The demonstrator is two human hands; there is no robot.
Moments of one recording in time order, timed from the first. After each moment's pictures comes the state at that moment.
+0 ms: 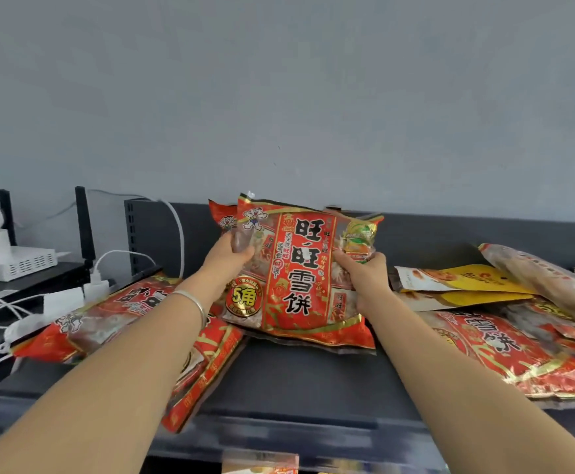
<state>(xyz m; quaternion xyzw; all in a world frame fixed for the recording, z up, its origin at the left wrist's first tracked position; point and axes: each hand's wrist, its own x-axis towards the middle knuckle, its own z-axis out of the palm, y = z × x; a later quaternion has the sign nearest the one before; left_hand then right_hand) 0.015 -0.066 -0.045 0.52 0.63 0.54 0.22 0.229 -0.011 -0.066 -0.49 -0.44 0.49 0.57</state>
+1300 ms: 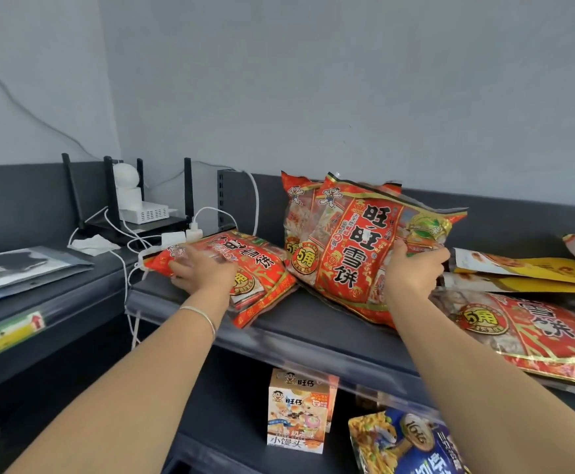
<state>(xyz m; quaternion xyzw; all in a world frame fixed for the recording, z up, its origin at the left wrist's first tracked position) -0.009 -0.186 -0.111 0.15 0.82 0.55 0.07 0.223 -0.064 -0.087 -0.58 -0.44 0.32 0.61</state>
